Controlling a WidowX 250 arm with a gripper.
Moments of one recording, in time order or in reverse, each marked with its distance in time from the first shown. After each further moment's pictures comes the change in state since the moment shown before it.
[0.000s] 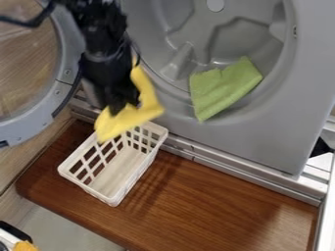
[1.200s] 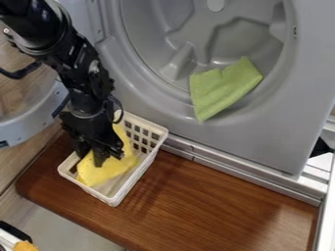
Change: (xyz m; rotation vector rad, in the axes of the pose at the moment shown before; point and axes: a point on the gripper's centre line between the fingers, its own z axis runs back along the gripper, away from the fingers) arm -0.048 -0.008 -0.040 0.054 0.060 0.091
